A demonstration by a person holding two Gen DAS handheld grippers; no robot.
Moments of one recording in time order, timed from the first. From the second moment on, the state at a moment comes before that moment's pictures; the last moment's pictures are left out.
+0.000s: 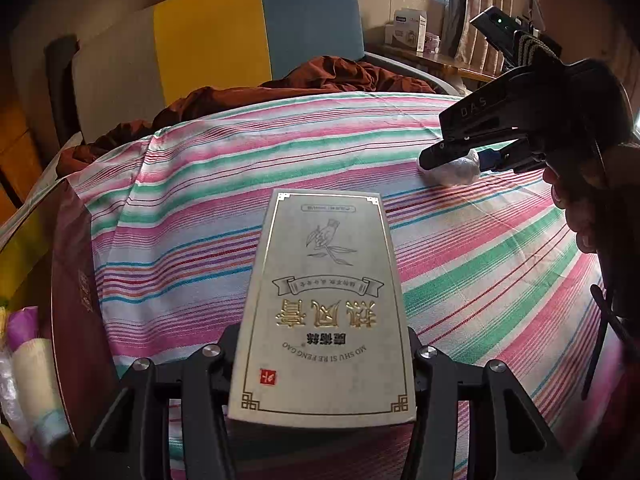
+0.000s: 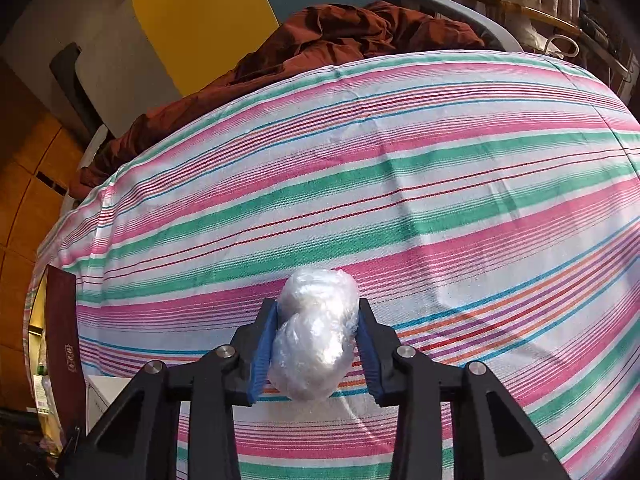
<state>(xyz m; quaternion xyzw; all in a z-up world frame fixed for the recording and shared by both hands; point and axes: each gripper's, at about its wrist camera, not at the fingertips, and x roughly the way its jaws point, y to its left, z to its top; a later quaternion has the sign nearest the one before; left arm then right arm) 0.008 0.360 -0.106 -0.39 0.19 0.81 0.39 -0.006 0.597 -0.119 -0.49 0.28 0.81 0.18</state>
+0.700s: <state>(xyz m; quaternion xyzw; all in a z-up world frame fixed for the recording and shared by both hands) 0.006 0.277 -0.028 -0.35 0.15 0.86 0.34 -0.022 0.526 -0.121 -0.53 0.12 0.83 0.09</state>
